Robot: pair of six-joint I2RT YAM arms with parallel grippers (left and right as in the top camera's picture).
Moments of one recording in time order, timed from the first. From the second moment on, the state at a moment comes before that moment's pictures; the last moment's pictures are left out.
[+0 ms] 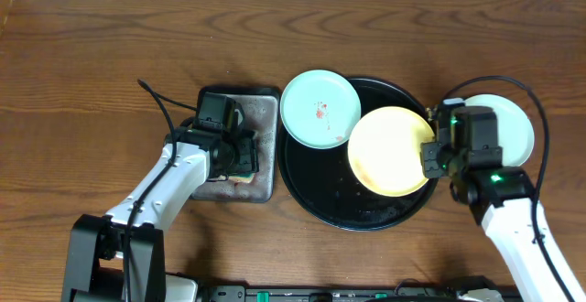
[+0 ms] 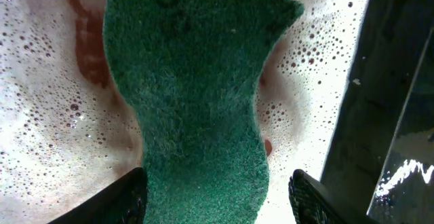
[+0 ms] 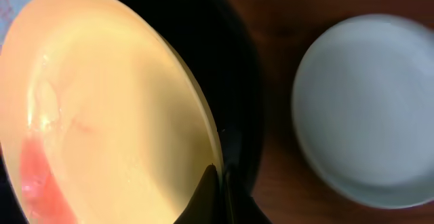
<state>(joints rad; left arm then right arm) -0.21 1.54 0.84 -0.62 0.15 -0.32 0.16 1.14 0.76 -0.56 0.09 -0.04</state>
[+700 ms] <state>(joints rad) -0.21 1.54 0.84 -0.62 0.15 -0.32 0.72 1.11 0.78 -0.29 0.86 -0.48</state>
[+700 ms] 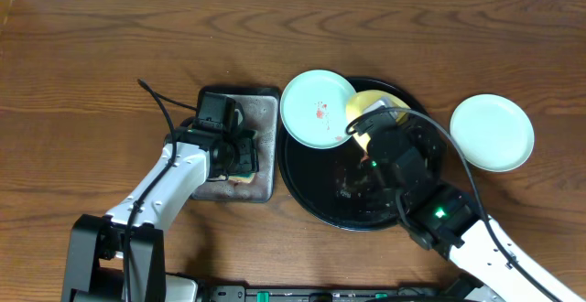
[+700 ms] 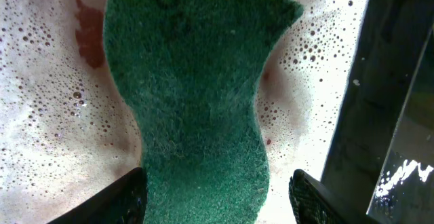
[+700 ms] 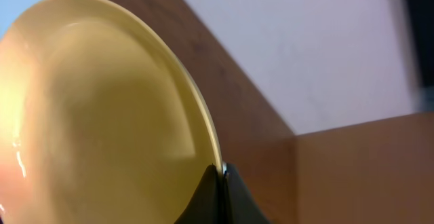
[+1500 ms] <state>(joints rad) -0.21 1.54 0.84 -0.61 0.15 -0.32 0.61 1.11 0.78 -0.23 0.89 -0.40</state>
